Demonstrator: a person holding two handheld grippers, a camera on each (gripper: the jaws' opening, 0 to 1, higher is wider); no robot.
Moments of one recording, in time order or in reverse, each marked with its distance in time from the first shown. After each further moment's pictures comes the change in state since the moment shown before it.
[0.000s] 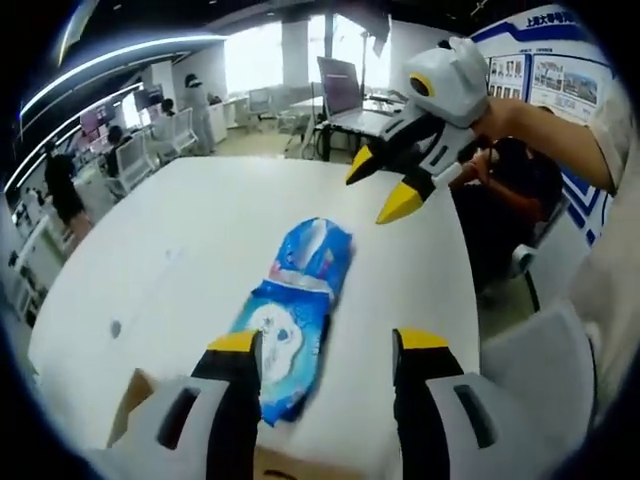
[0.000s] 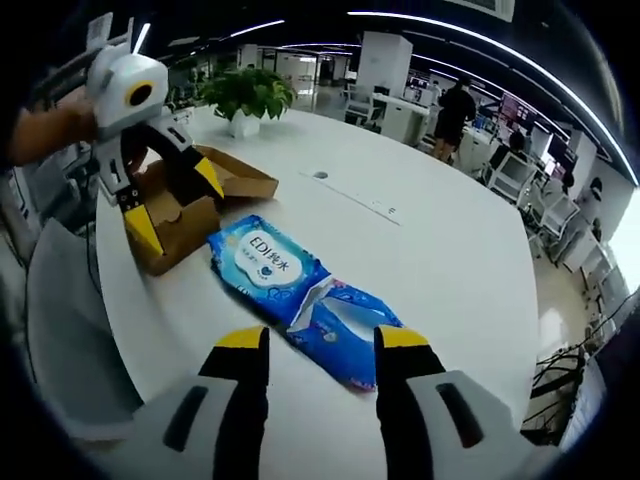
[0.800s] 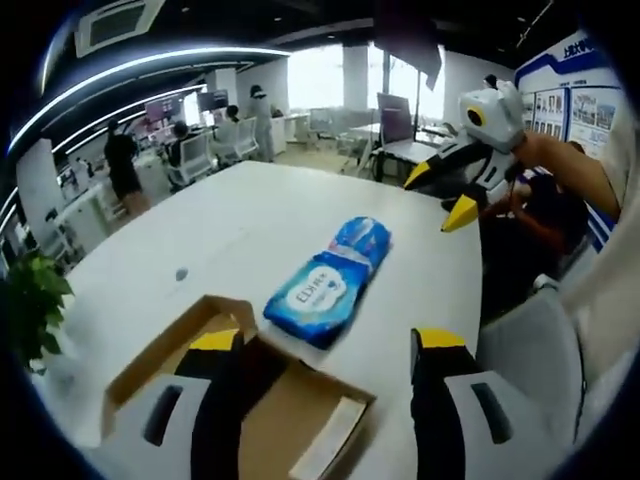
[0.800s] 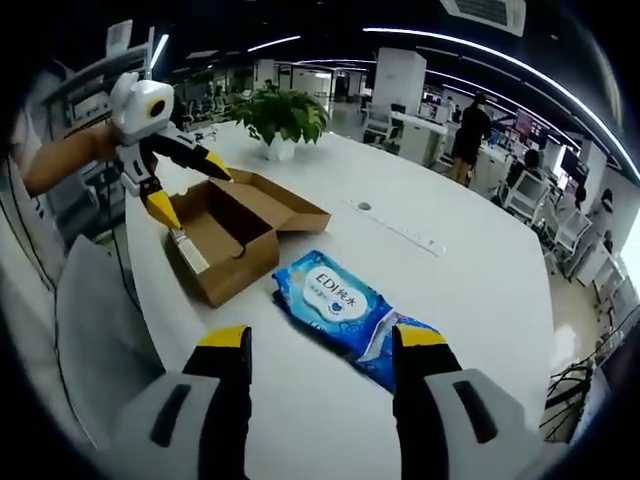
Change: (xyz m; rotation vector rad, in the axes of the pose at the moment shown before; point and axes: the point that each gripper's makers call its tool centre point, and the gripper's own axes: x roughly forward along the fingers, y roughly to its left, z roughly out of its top) left arm -0.125 0.018 -0.063 -0.135 -0.108 0.206; right arm -0.019 0.093 0.050 -0.030 -0.079 0.086
